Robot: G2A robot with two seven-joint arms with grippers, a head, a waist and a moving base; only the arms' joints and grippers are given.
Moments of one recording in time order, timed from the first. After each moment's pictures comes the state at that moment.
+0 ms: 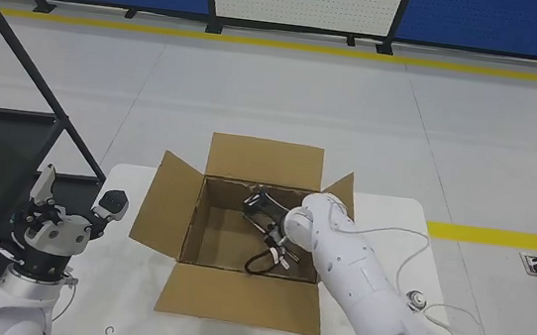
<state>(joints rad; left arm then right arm) 1.35 -1.18 -1.78 -1.94 -0.89 -0.07 -0.43 -0.07 -1.76 0.59 -0.22 -0.90 -0.42 0.79</state>
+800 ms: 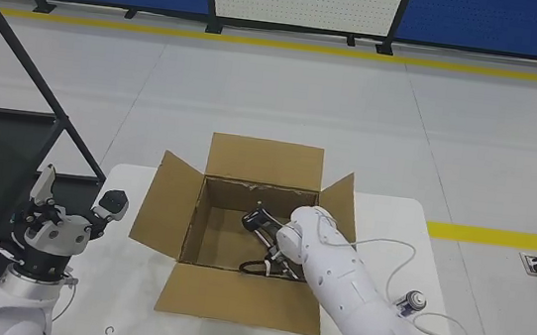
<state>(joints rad) 1.35 -1.18 -1.78 -1.94 -0.89 -0.07 -0.43 -0.12 -1.77 0.59 -0.26 -0.93 -0.31 0.89</state>
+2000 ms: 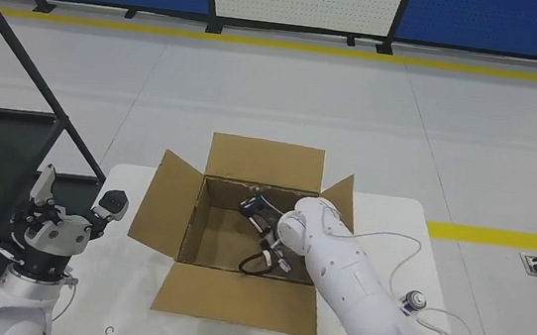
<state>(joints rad) 1.35 -1.18 -1.78 -1.94 -0.89 -0.07 -0.43 -0.08 -1.78 0.64 -0.23 -0.92 -0.41 0.77</state>
